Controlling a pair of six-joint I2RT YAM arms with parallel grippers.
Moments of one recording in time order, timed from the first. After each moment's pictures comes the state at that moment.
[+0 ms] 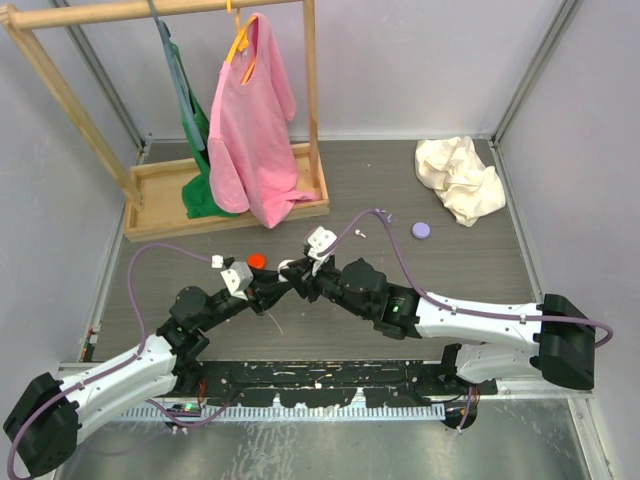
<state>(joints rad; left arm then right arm) -0.75 0.69 0.12 0.72 0.30 -0.09 1.20 1.19 0.73 0.37 0.25 0.14</state>
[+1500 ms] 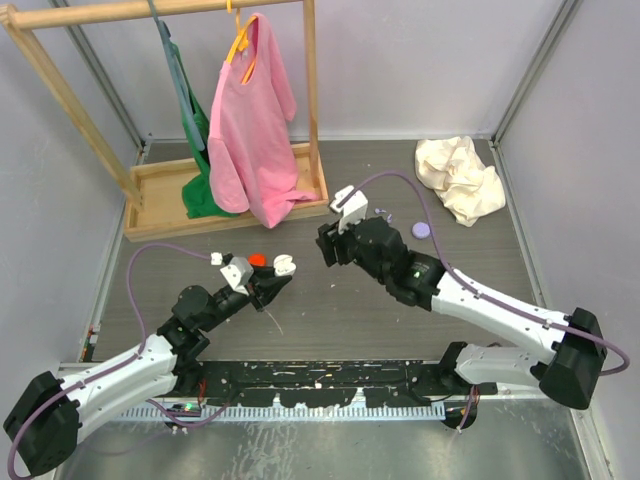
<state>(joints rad) -0.75 0.70 0.12 0.70 0.19 -0.09 0.98 1.14 0.90 -0.05 0.31 0.11</state>
